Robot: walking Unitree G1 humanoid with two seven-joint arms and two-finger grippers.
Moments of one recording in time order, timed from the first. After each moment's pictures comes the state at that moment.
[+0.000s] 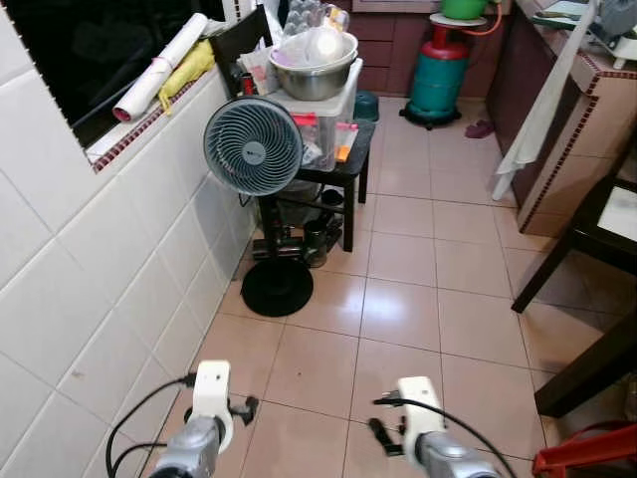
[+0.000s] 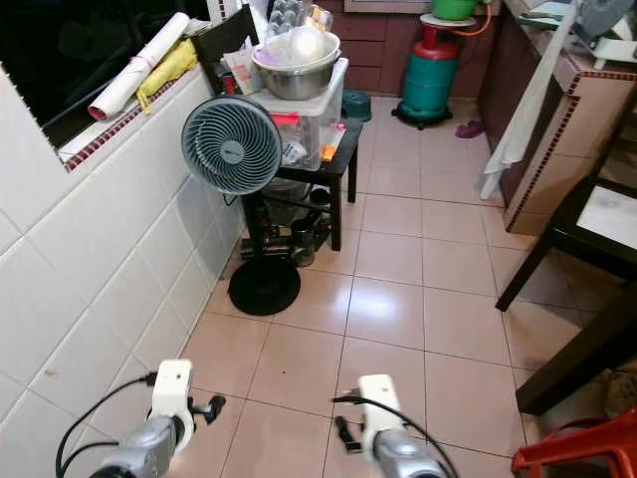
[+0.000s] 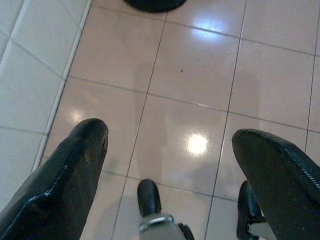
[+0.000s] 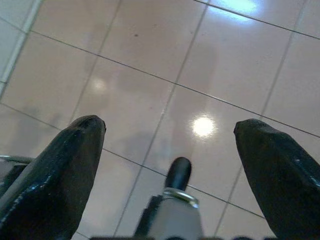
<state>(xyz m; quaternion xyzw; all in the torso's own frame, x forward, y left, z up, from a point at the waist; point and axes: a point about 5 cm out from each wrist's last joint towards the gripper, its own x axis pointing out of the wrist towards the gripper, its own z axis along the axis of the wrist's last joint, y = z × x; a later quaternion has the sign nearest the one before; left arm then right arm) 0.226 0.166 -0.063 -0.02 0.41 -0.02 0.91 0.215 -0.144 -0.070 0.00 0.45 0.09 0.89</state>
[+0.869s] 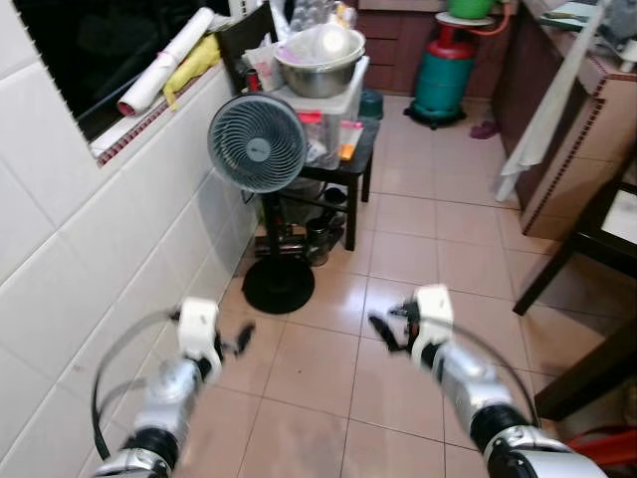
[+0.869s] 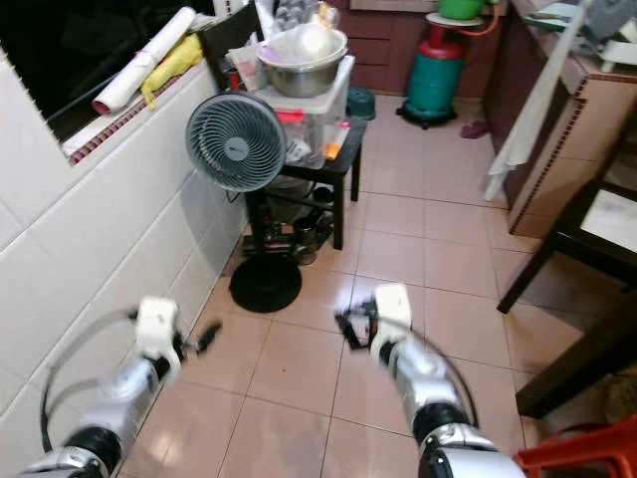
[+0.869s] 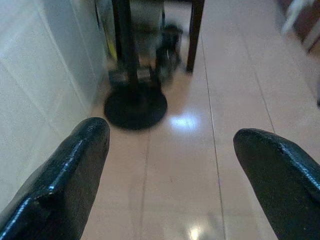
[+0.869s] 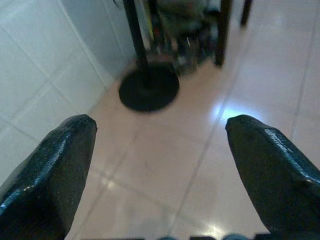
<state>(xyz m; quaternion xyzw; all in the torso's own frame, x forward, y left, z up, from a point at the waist) 0.293 0.188 0.012 0.00 0.17 -0.11 0.98 0.316 -0.158 0.025 0.03 0.20 0.16 0.97</state>
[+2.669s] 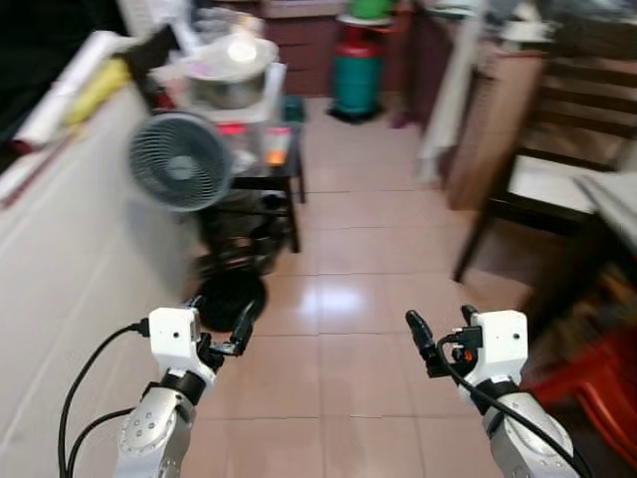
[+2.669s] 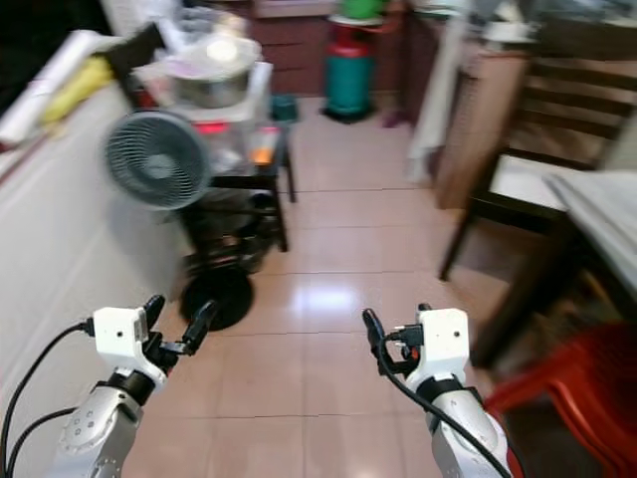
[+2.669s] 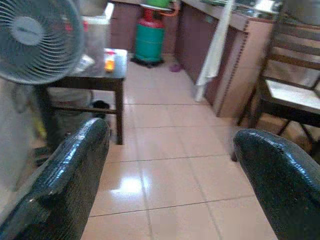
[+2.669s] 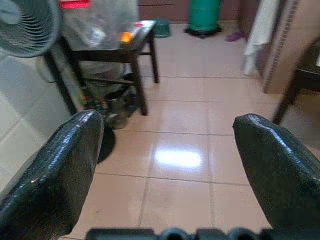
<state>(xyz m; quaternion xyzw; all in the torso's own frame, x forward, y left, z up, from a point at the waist) 0.234 0.167 0.072 -0.09 0.03 -0.11 0.99 0.224 -0.170 0.088 0.02 0.08 0.09 0.99</state>
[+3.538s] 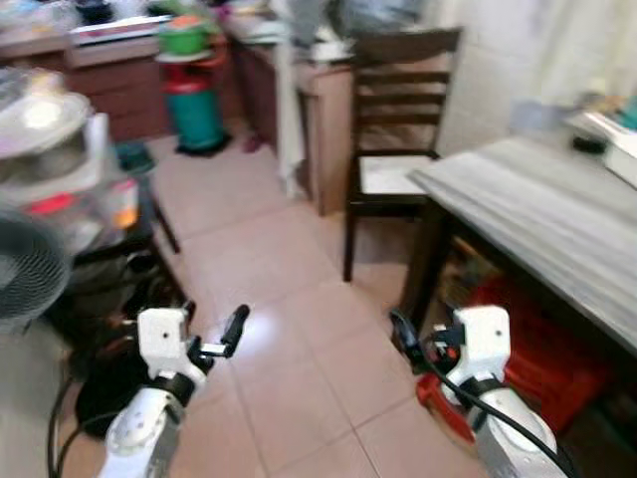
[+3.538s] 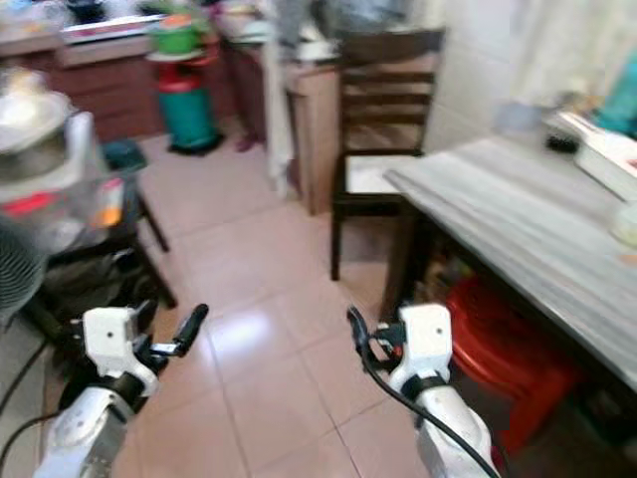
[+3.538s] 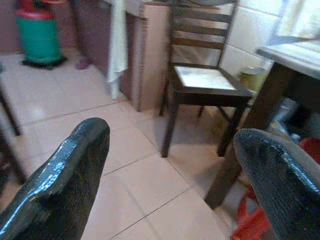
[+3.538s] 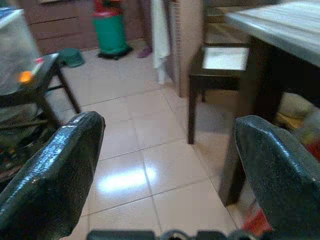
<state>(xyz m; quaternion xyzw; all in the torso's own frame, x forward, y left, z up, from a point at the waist) 0.235 0.173 0.068 -0.09 0.05 -0.10 0.99 0.227 -0.157 0.089 0.02 0.08 0.11 0.99</state>
